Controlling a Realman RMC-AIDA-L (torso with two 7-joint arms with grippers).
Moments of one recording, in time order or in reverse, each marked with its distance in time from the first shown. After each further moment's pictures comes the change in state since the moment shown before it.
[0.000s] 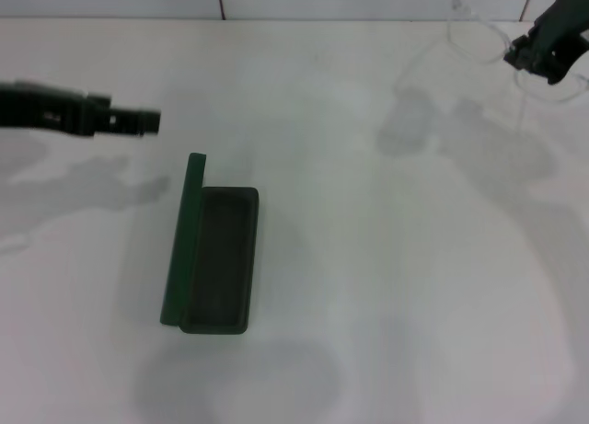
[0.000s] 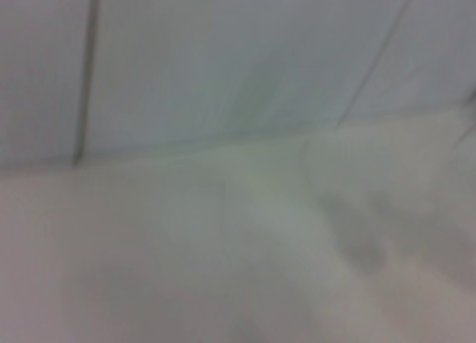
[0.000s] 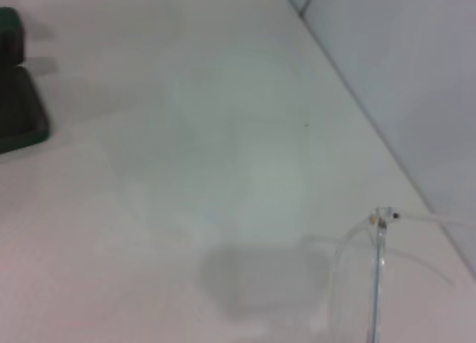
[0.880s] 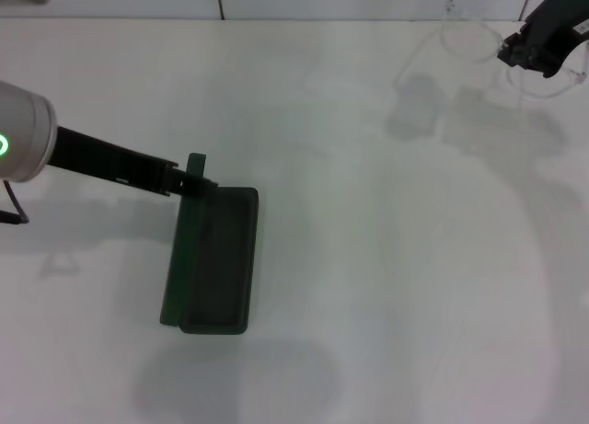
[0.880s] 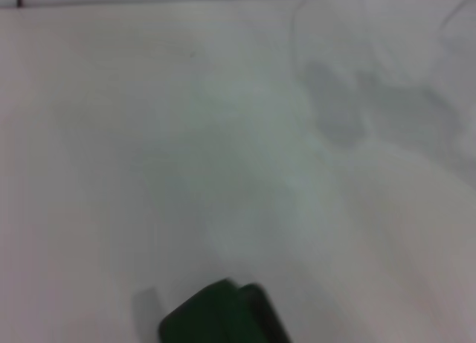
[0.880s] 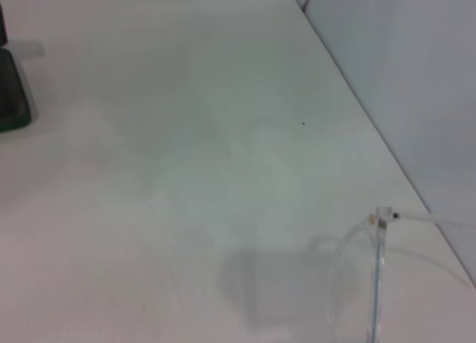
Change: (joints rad) left arm -0.014 -0.004 0.344 0.097 0.170 0.020 -0.394; right arm 0.101 0.001 0.145 0.240 0.001 0.061 -0.199
